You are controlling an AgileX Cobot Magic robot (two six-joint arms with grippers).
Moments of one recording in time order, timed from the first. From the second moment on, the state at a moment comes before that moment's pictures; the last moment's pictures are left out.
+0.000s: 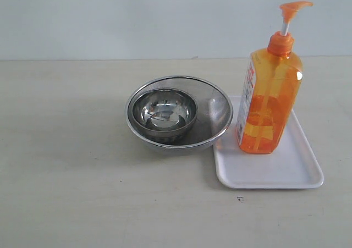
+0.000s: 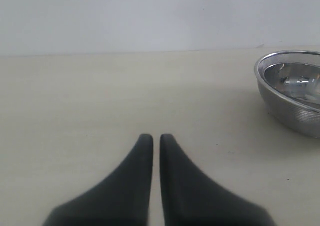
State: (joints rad) left arm -0.06 0.00 0.00 -0.03 0.31 0.03; right arm 0.10 0.14 -0.28 -0.14 0.39 0.00
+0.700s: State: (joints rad) left arm -0.06 0.00 0.00 -0.03 0.31 0.03; right arm 0.10 0.01 -0.15 -0.14 0.35 0.00
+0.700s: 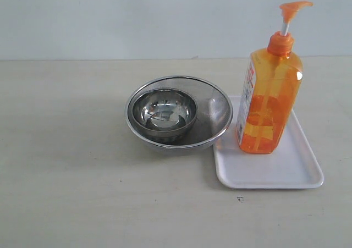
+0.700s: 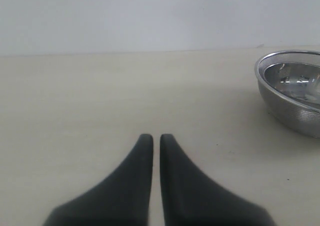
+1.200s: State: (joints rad) left arm -0.06 0.00 0.00 -0.03 0.31 0.03; right arm 0.10 0.01 -0.15 -0.14 0.34 0.00
